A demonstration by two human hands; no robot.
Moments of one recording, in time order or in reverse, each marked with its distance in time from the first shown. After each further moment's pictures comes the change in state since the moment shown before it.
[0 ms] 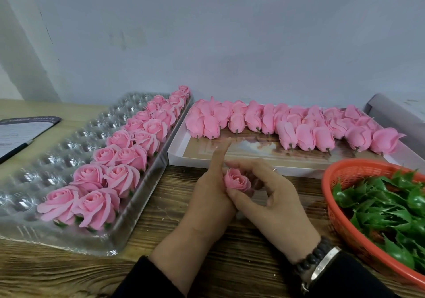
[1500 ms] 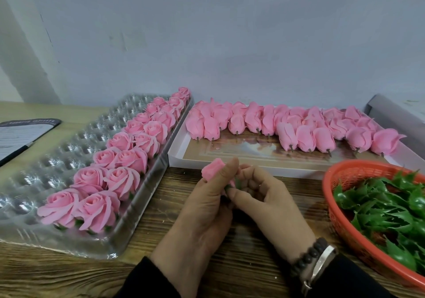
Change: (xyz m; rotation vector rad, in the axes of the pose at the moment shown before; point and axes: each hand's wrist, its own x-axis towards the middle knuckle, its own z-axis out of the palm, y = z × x) left_hand 0.005 0.000 0.006 -1.015 -0.001 -0.463; right_hand 0.002 0.005 0.006 0.338 -0.042 0.246
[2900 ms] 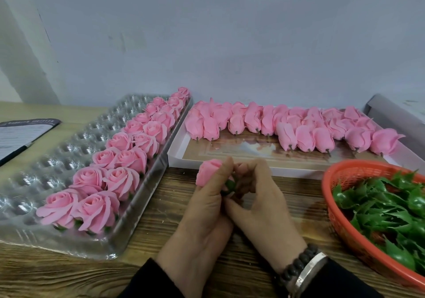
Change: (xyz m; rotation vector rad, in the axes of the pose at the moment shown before) left_hand -0.001 -0.007 0.006 -0.071 0.080 0.075; right_hand -0.002 0.010 0.009 -0.409 0.166 -0.201
